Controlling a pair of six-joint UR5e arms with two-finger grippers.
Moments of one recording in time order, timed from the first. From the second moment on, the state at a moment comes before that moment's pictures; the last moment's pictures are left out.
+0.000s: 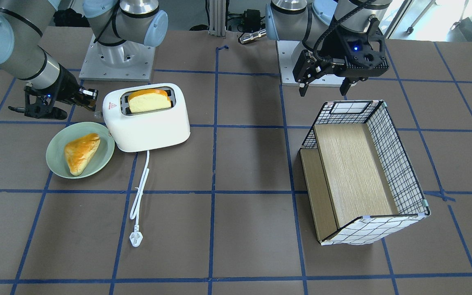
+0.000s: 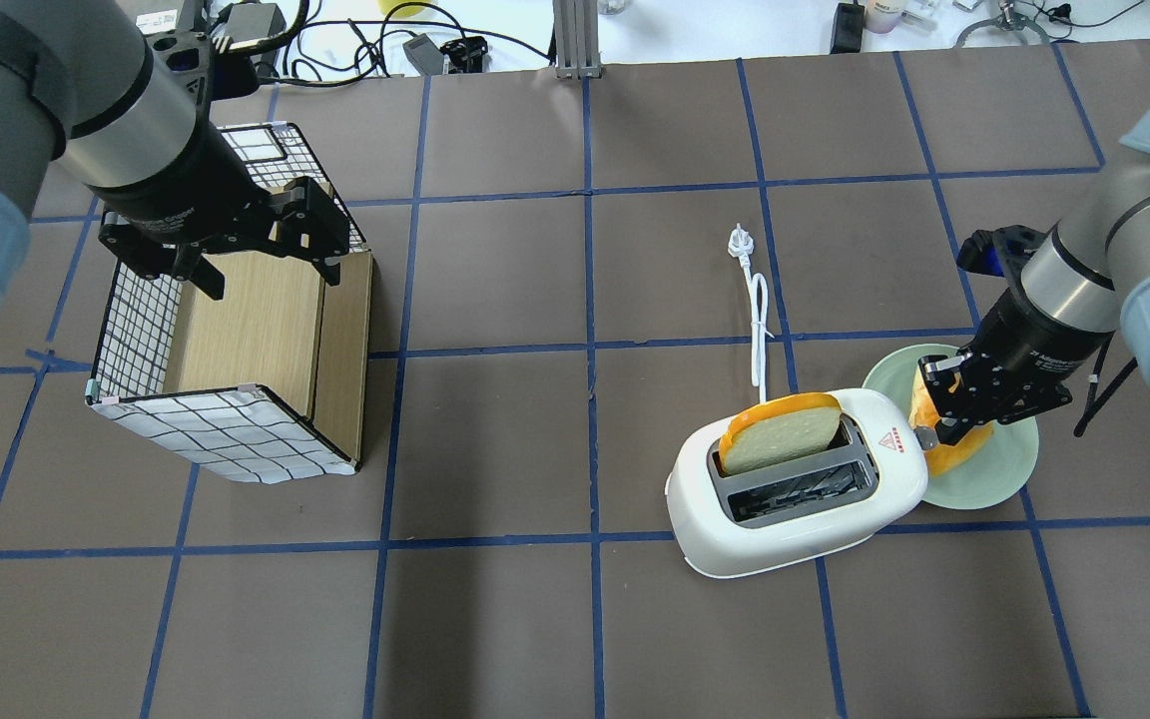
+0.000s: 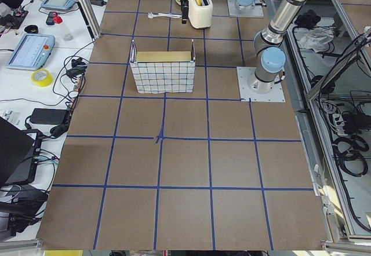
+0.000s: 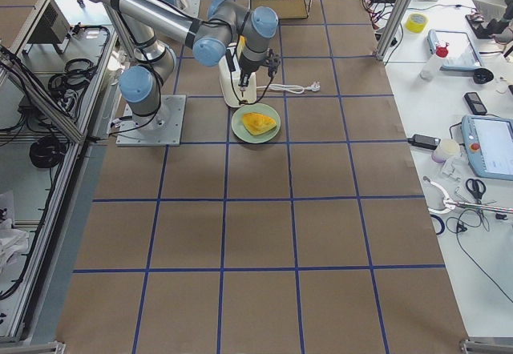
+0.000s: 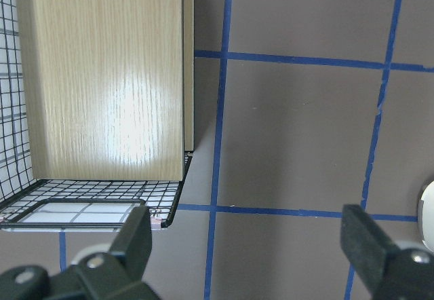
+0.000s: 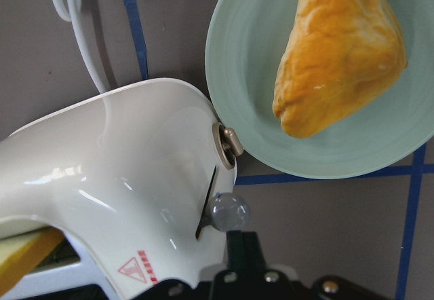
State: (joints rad) left arm -1.58 -1.46 -1.67 -1.53 1.56 -0.10; right arm 1.26 -1.67 2.05 -1.67 -1.51 -0.21
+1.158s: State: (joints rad) left arm -1.58 -1.46 -1.67 -1.53 1.56 -0.10; right arm 1.26 -1.61 2.07 -1.73 -1.50 -0.21
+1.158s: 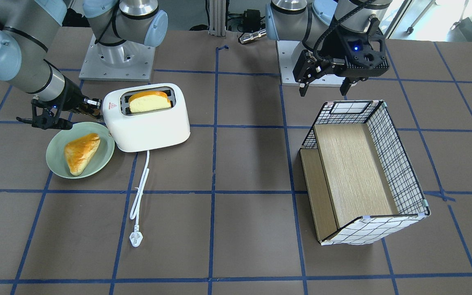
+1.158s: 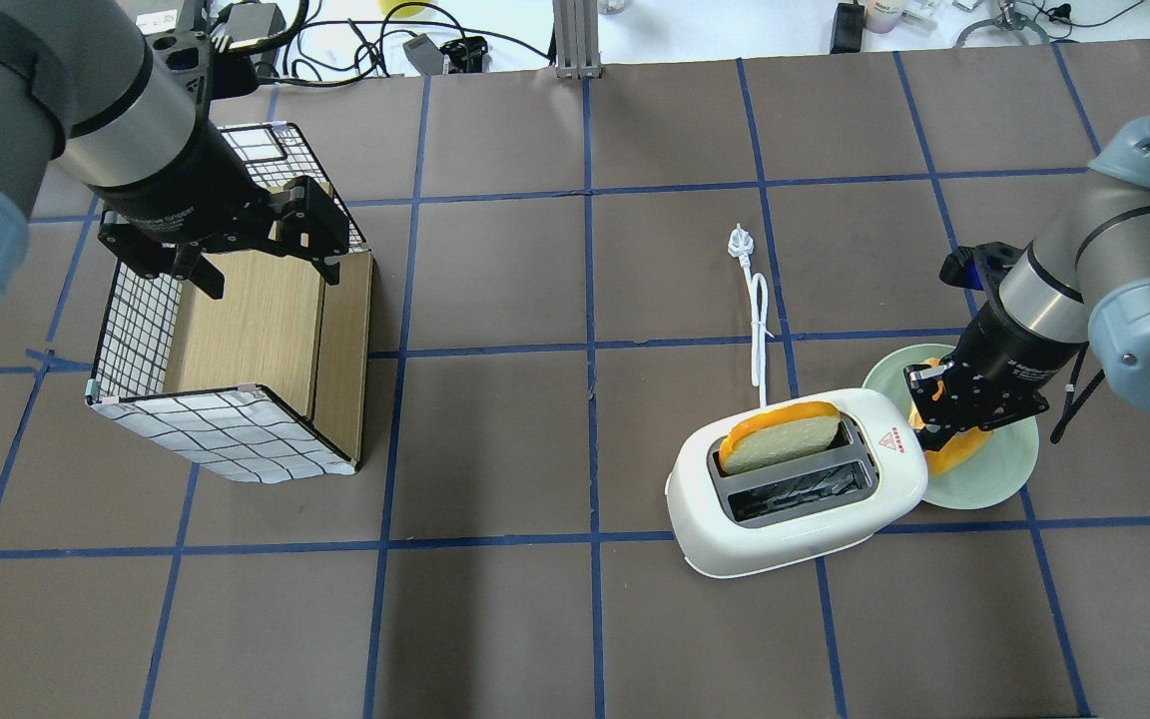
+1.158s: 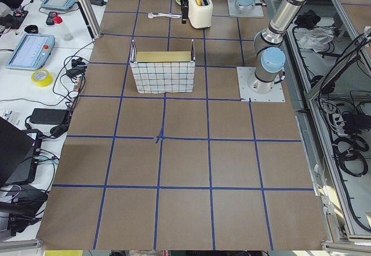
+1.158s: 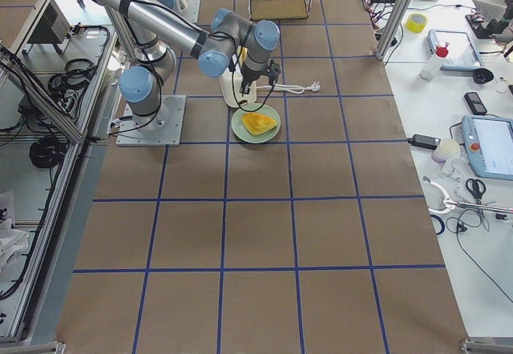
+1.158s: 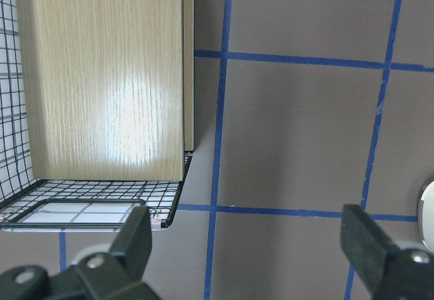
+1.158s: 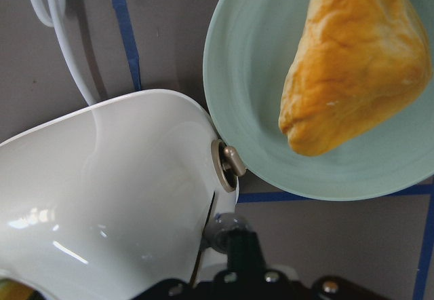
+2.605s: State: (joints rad) left arm -1.58 -1.46 -1.67 -1.53 1.56 -0.10; right arm 1.26 -1.58 2.08 -1.75 -1.49 -0.21
